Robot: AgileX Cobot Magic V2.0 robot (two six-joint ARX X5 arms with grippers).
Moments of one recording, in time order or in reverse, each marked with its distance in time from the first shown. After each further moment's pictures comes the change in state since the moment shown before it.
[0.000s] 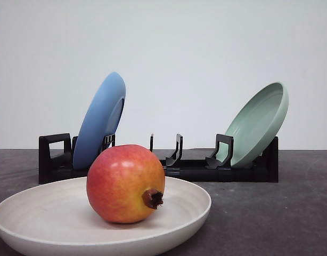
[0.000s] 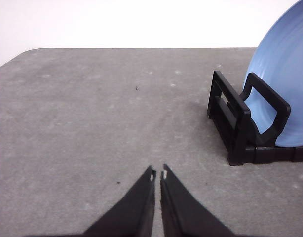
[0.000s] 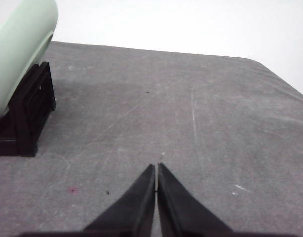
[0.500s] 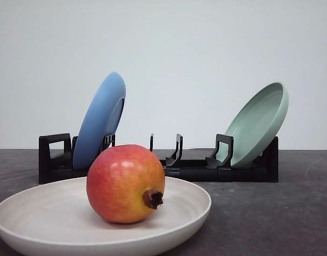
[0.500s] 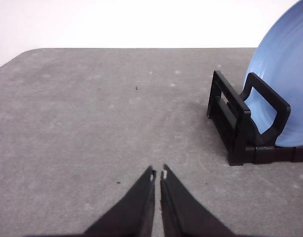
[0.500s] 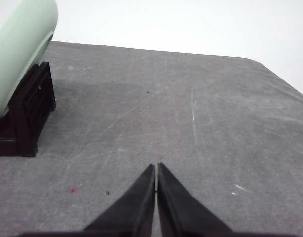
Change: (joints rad) left_arx 0.000 0.000 0.000 0.000 0.000 0.000; right_arx 0.000 0.000 0.000 0.000 0.000 0.000
